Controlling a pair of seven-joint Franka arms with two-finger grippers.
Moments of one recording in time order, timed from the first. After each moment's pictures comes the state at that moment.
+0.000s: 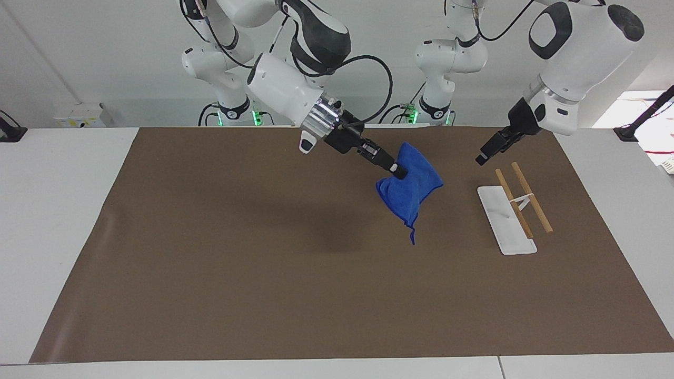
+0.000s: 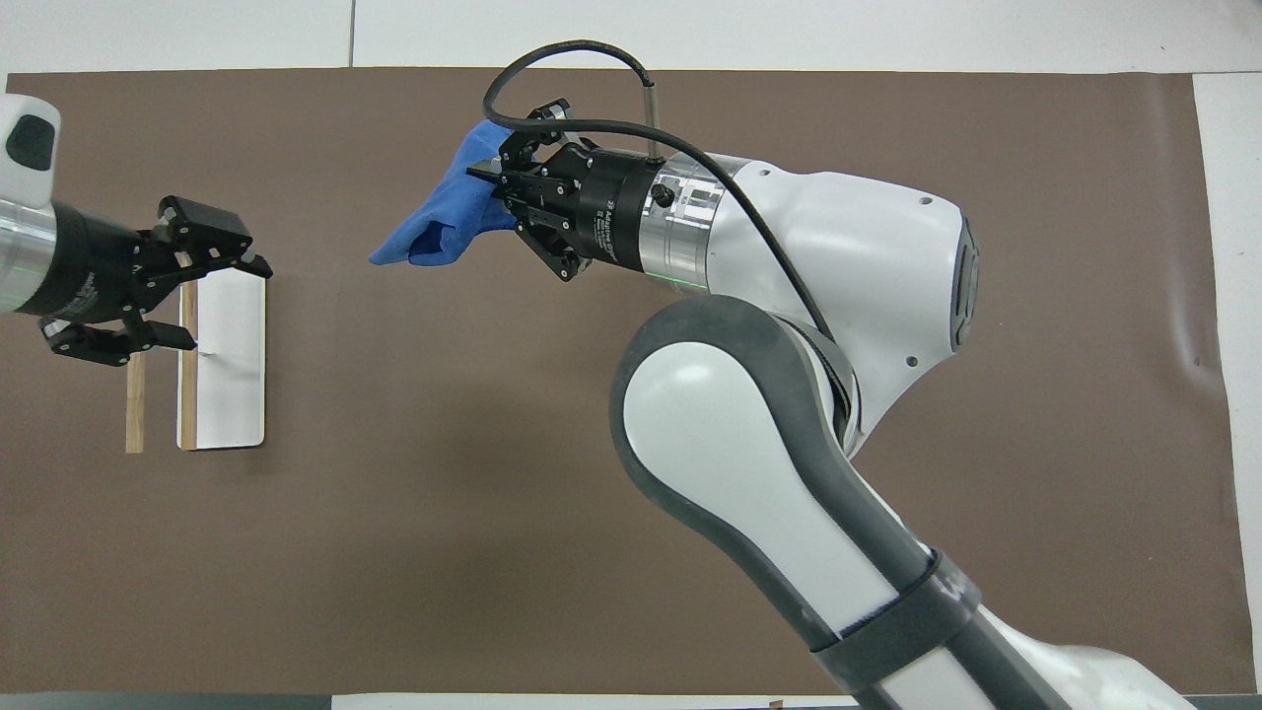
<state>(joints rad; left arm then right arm) -0.22 -0.03 0.08 -1.73 -0.24 1.73 -0.76 0.58 0.29 0.02 -1.57 1.08 2.61 0.96</state>
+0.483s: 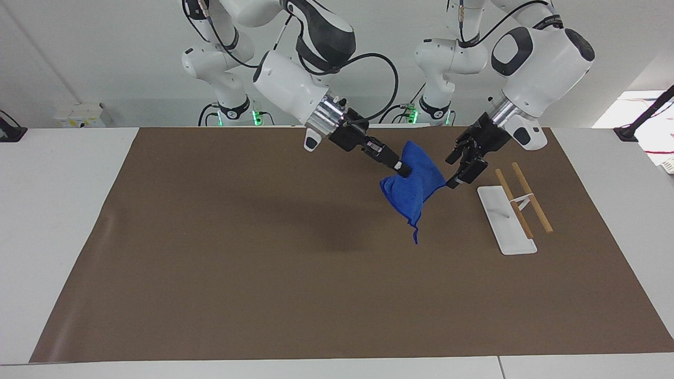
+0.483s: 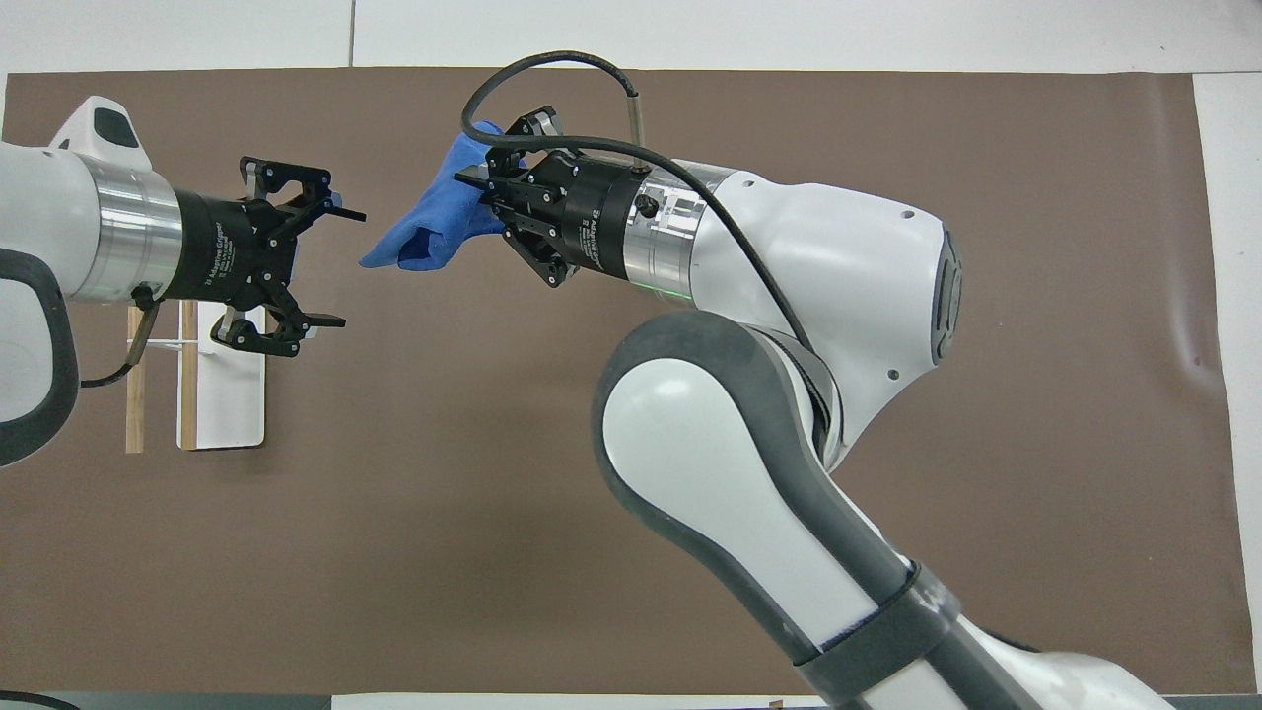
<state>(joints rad) -0.30 -0.01 0.08 -1.84 -0.47 1.99 -1.32 0.60 0.29 0.02 -1.57 1.08 2.63 0.96</state>
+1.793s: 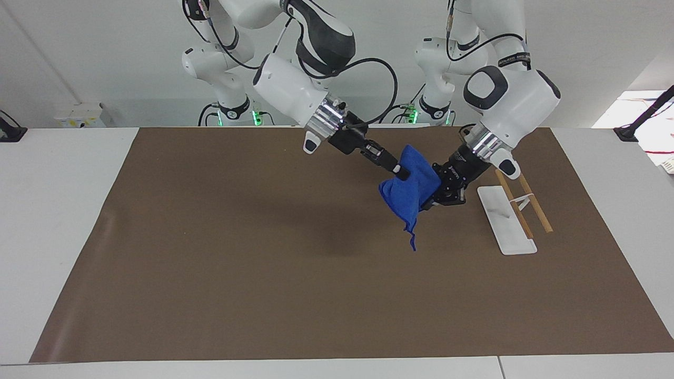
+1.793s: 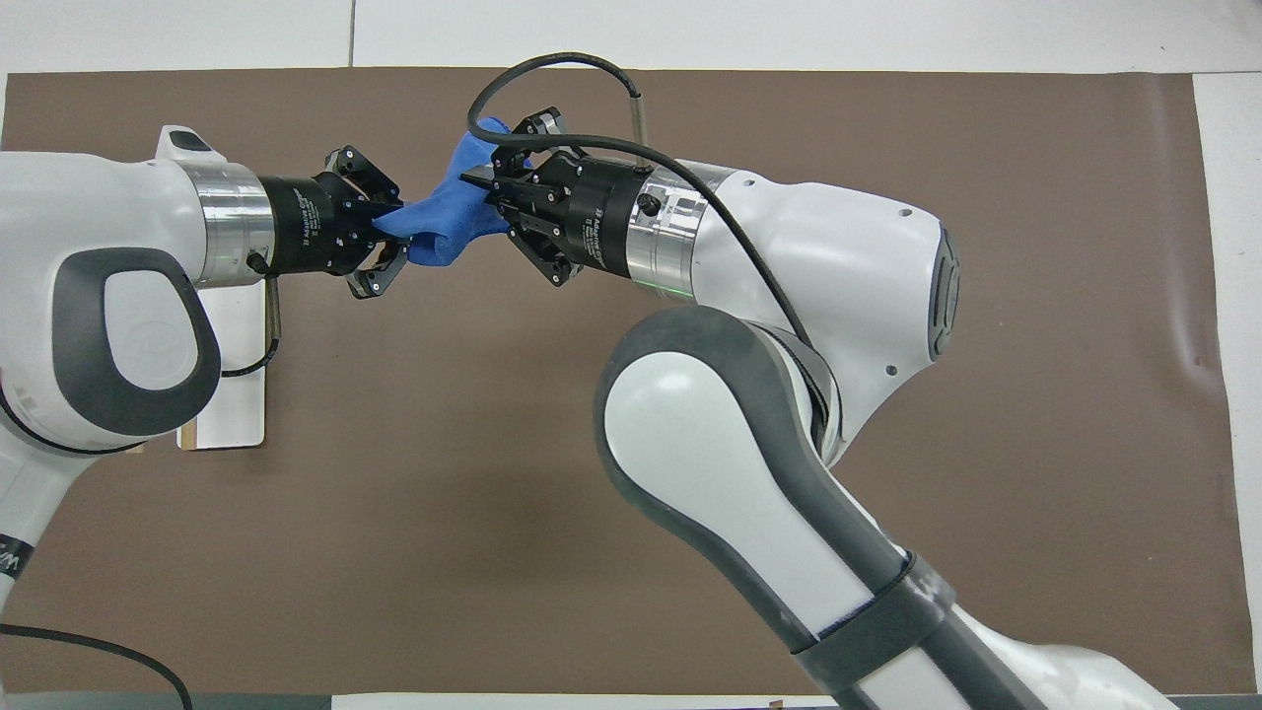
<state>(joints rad) -0.36 0.07 0.09 -1.90 -0.69 2.29 -1.47 0.60 0.30 0.02 -1.57 1.08 2.63 0.96</state>
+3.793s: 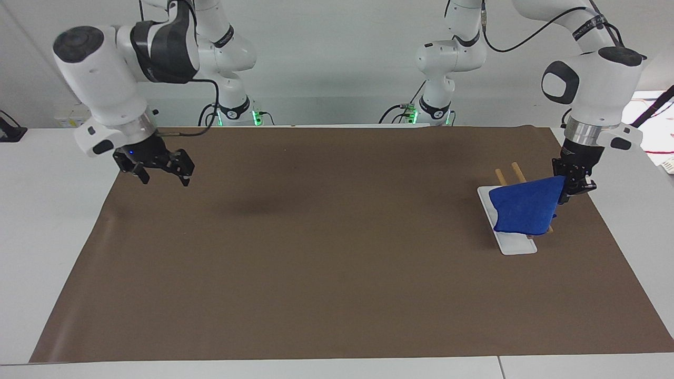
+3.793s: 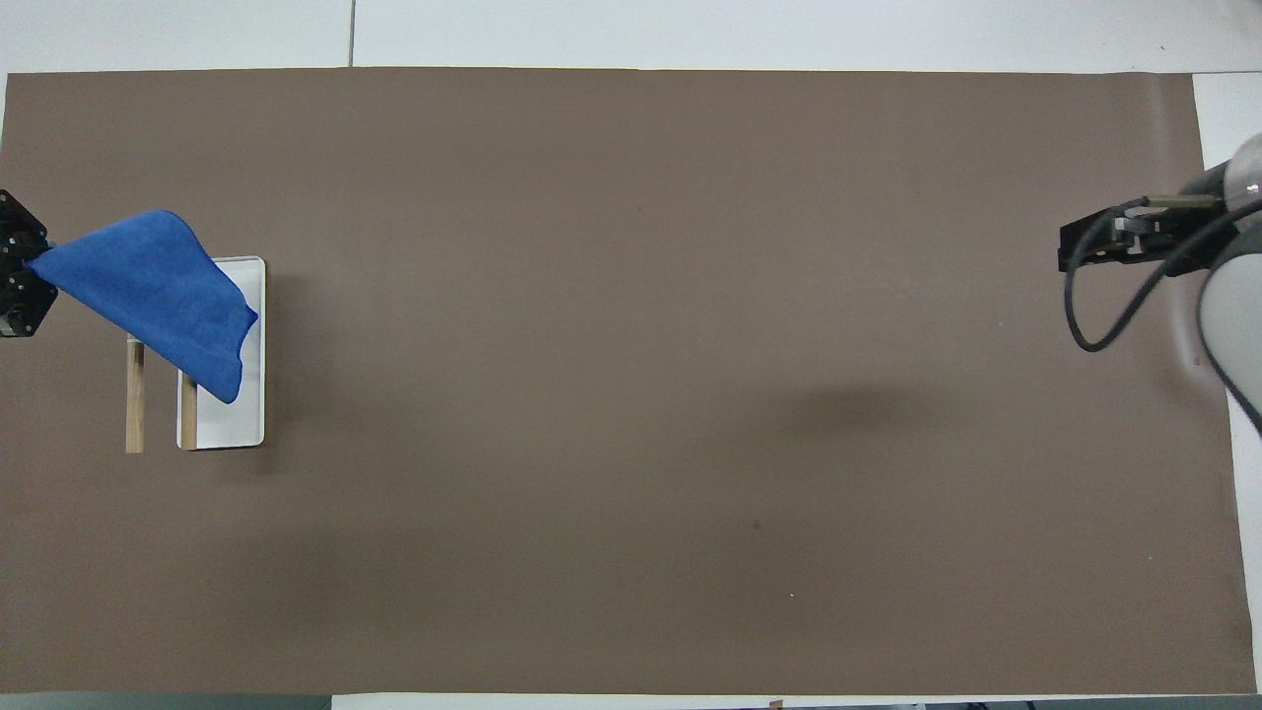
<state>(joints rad) 0.03 -0.05 0.11 -2.06 0.06 2.36 -1.43 -0.02 0.03 -0.01 -1.63 -0.04 1.67 0.05</state>
